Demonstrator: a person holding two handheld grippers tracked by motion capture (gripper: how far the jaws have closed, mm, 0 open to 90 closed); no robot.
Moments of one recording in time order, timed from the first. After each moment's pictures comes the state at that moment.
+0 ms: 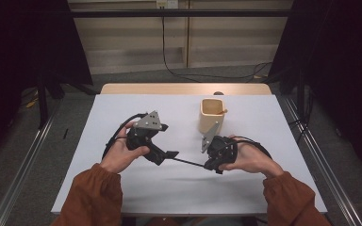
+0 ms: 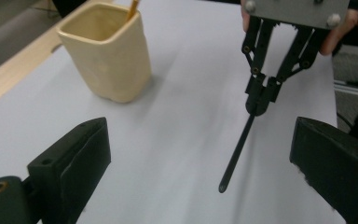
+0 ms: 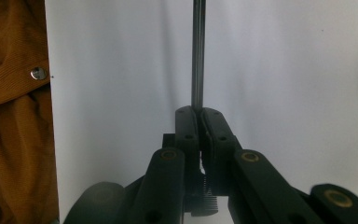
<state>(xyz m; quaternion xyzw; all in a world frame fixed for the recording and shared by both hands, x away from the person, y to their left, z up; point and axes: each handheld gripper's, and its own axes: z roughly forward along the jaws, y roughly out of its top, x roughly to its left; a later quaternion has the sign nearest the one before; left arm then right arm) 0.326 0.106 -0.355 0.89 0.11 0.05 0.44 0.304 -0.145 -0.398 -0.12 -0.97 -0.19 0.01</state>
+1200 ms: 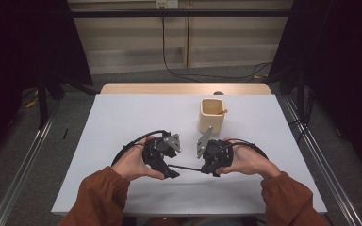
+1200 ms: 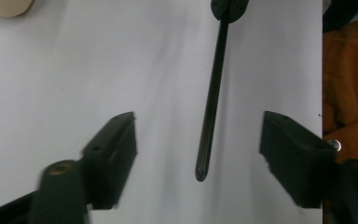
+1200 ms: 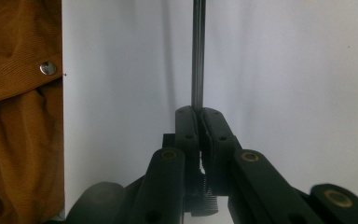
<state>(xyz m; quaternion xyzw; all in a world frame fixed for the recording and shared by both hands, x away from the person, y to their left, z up) 0.317 0.072 -0.394 0.97 0.03 -0.02 0.26 0.298 -0.132 -0.400 -0.08 -0.98 -0.18 0.01</state>
